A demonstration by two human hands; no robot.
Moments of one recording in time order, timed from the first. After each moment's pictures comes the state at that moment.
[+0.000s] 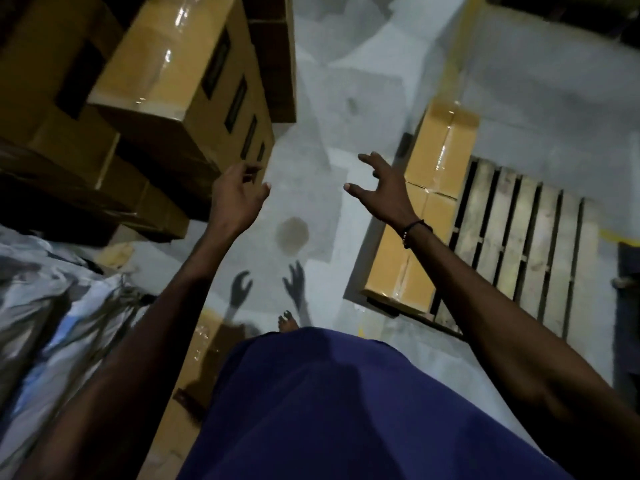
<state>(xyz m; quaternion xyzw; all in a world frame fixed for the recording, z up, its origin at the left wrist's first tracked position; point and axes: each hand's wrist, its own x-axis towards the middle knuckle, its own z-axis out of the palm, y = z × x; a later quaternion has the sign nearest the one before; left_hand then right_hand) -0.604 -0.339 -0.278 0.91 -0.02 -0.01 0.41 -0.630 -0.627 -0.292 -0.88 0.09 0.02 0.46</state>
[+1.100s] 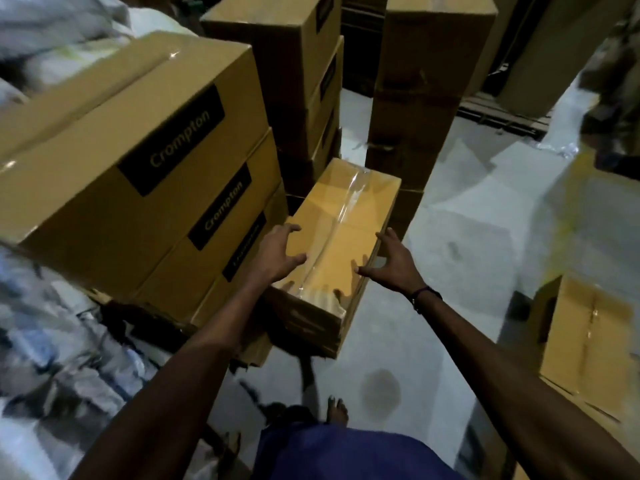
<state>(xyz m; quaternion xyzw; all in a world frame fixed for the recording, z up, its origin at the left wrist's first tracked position) -0.183 -0.025 -0.270 0.95 0.00 -0.06 0.31 -0.184 -0.308 -0.288 -0.93 -0.02 0.11 0.36</state>
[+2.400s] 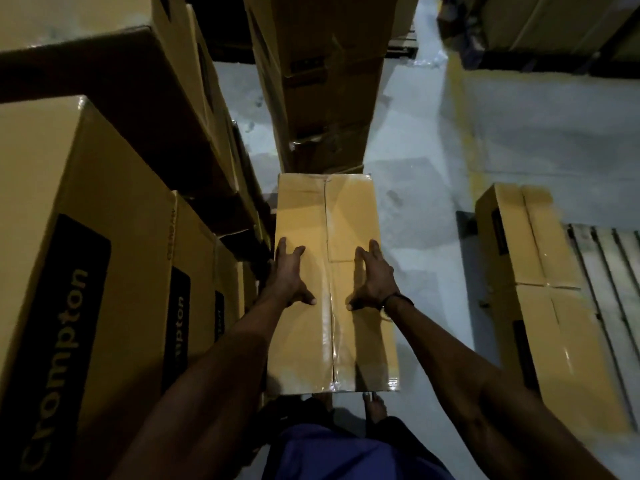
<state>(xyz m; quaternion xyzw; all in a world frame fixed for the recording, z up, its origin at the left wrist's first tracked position) 0.040 -0.062 -0.360 0.93 -0.13 -0.31 0.17 -0.063 -0.248 -0.381 -0.89 0.26 0.16 0.33</state>
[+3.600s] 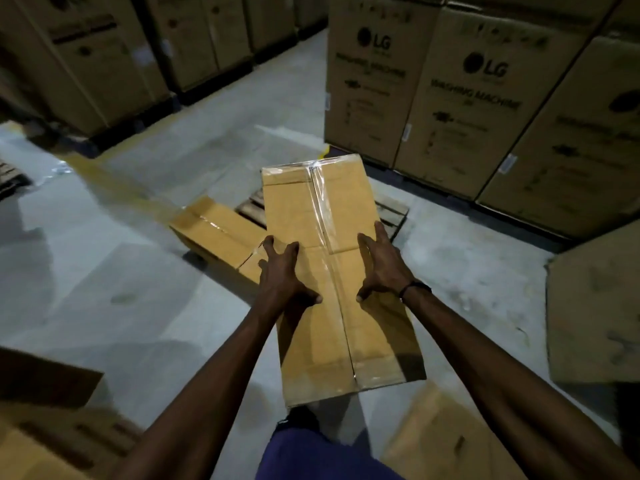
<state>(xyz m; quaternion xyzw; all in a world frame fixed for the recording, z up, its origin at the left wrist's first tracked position) -0.535 -0.512 -0.246 0.70 -0.65 -0.26 0.12 -0.774 -0.551 -0.256 -0.72 0.64 -0.07 0.24</state>
